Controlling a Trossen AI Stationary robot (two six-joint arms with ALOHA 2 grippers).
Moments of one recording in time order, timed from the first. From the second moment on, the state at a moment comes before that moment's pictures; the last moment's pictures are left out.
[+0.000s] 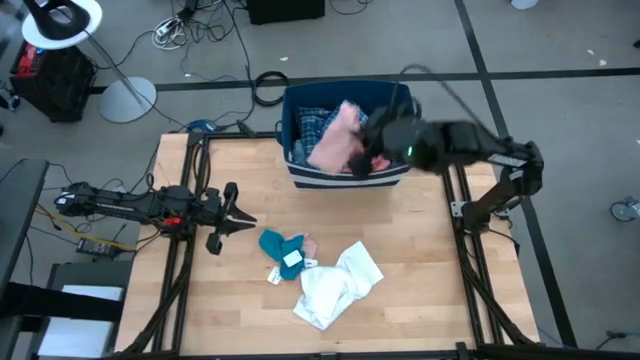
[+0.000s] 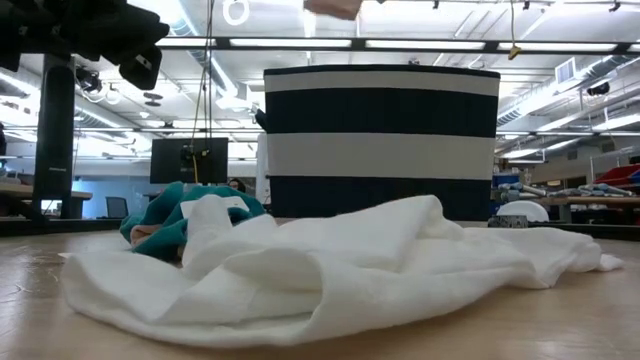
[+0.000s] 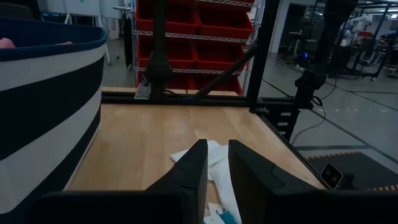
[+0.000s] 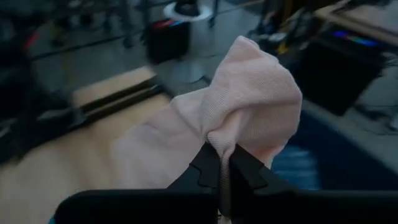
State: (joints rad) left arm -0.12 0.39 0.26 0.11 0.05 -0.11; right arm 0.04 1.56 2.02 -1.00 0.72 0.30
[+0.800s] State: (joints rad) left arm -0.12 0.39 0.26 0.11 0.05 -0.11; right arm -0.47 2.08 2.03 -1.25 0.05 0.43
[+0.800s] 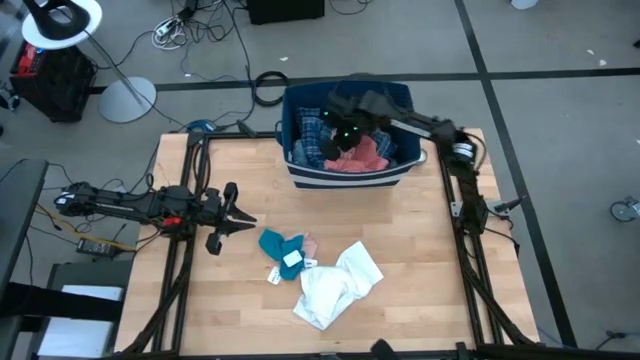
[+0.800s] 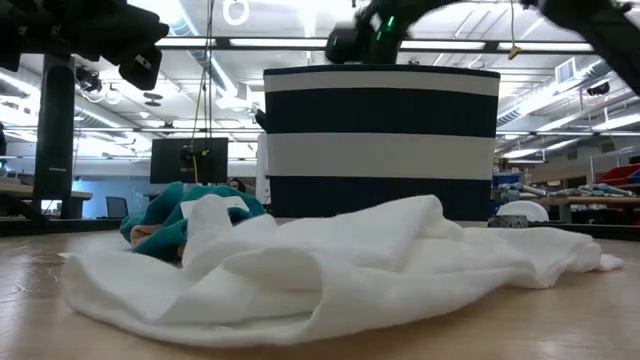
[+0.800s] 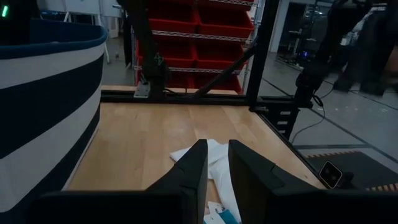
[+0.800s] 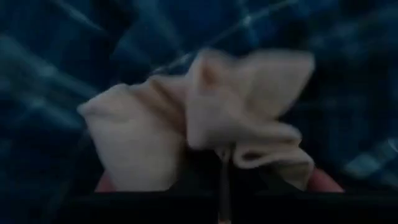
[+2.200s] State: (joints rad) left arm -0.12 0.41 0.26 0.08 0.05 -0.14; right arm -0.25 1.56 2.03 -1.18 0.15 0.43
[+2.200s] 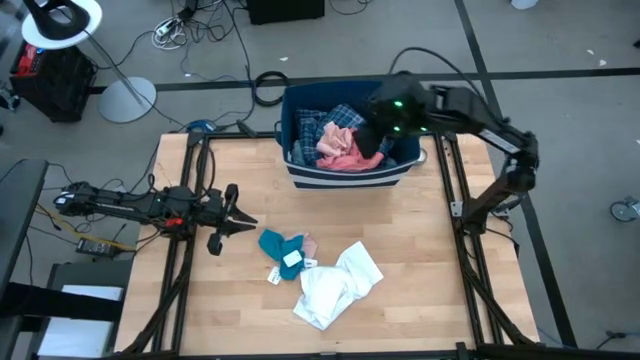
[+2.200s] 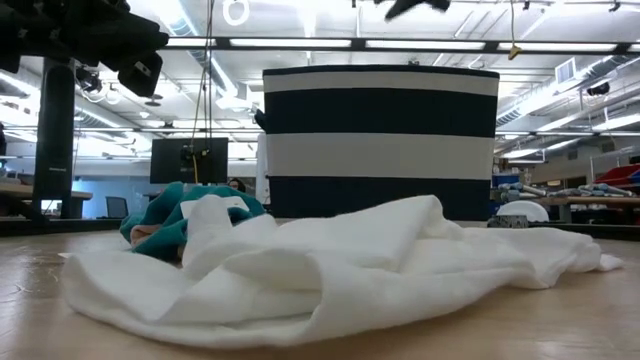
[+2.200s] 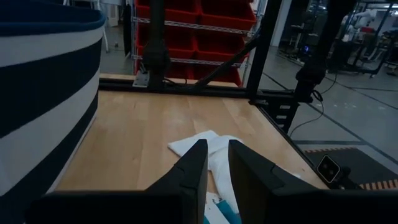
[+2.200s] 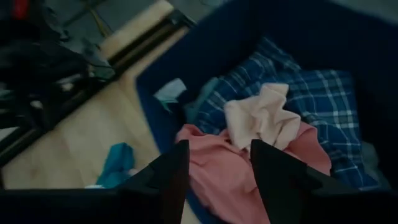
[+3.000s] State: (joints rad) left arm -0.12 0.41 0.26 0.13 0.09 -0.21; right arm 0.26 1.47 1.92 -1.12 0.55 0.64
